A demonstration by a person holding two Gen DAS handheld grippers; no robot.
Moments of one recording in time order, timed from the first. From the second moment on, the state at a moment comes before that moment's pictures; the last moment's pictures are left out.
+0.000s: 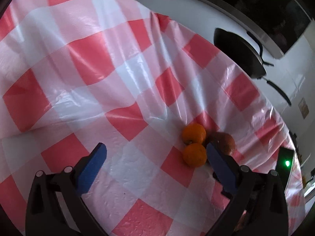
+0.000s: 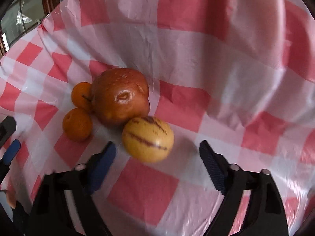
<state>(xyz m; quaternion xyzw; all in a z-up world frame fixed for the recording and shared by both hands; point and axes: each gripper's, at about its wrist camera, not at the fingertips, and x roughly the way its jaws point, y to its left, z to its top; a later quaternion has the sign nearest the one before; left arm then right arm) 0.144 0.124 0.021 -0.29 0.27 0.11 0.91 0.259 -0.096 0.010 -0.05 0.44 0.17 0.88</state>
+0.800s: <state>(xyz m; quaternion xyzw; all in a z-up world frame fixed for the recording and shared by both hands) 0.243 0.044 0.013 -0.05 0.41 0.05 0.91 0.241 -0.189 0.009 0.18 0.40 0.18 0.88</state>
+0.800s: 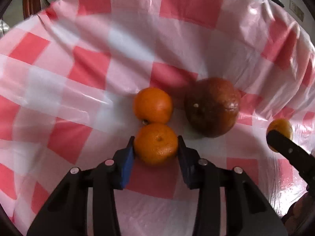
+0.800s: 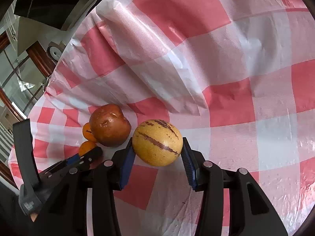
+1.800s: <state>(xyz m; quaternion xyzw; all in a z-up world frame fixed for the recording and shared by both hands) 0.181 0.078 0.026 -0.13 0.35 0.07 0.93 0.233 -0.203 0.009 0.21 0.38 0.17 0.88</state>
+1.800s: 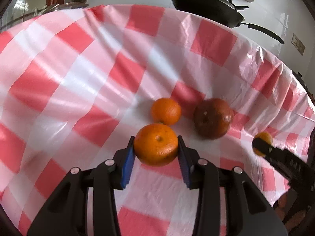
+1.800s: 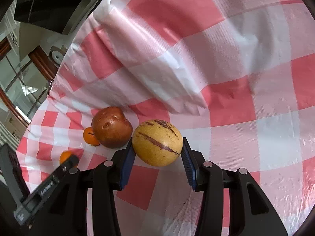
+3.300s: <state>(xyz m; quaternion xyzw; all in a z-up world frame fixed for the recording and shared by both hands) 0.022 0.047 0.019 -0.07 0.38 -0.03 0.92 0.013 -0.173 0.019 0.20 0.37 0.20 0.89</state>
